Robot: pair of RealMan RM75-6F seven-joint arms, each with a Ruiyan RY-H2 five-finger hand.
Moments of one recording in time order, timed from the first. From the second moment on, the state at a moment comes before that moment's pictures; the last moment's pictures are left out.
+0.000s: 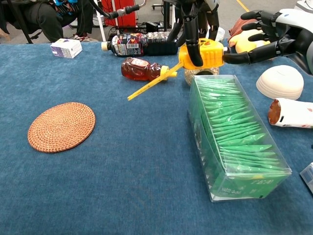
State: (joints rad) left arm -1.91 -1.32 0.06 -1.60 -0.02 0.56 0.53; right arm 0.48 -1.60 0.36 -1.96 -0.92 1.36 -0.17
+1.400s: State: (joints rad) left arm -1.91 -1.32 0.11 -1.58 0.01 0.55 0.47; right arm 0.46 -1.60 0.37 -1.94 -0.93 1.36 -0.15
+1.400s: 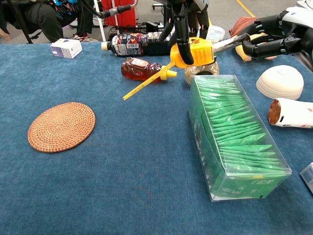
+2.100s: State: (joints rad) left arm -1.91 -1.32 0.12 -1.57 0.03 0.56 0.46; right arm 0.46 -1.60 0.38 -1.94 -0.92 1.37 -0.15
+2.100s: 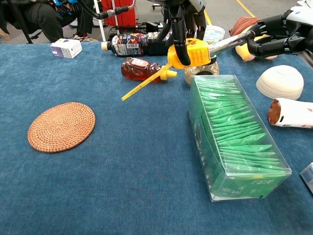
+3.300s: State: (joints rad) left arm -1.69 -1.13 0.21 -1.74 0.27 0.62 0.43; right arm 0.40 -1.53 0.40 -1.94 -0.91 1.37 -0.05
